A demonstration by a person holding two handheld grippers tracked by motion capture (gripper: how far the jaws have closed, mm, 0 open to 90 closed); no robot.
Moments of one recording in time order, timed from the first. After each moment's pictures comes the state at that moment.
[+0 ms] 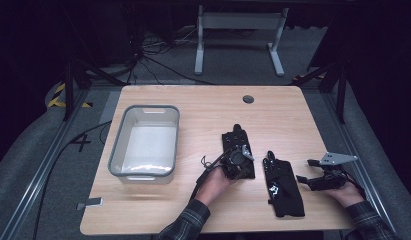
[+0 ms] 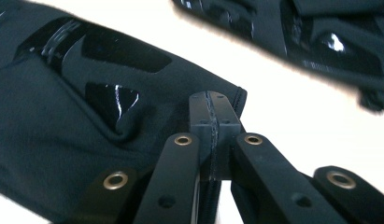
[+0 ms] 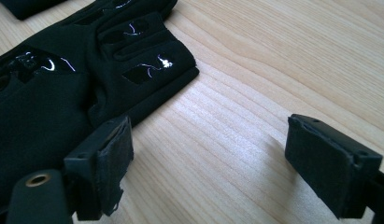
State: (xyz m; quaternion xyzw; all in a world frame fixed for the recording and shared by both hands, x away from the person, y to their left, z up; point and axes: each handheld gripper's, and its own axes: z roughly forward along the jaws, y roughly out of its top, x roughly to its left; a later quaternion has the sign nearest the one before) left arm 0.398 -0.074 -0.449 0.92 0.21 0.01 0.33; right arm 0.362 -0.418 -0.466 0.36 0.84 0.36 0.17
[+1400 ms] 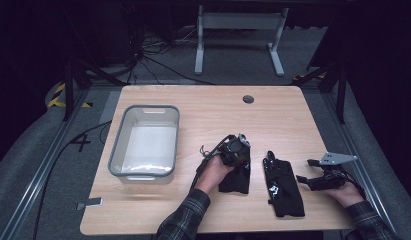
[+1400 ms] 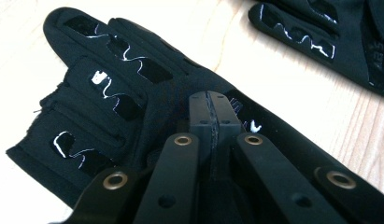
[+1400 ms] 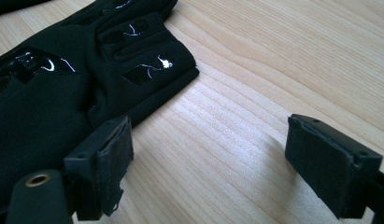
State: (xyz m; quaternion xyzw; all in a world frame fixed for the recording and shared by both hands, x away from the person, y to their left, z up) left arm 0.436 -0.074 -0.447 0.92 0.23 0.04 0.32; right arm 0.363 -0.417 -0.466 0.36 0.84 0.36 0.17
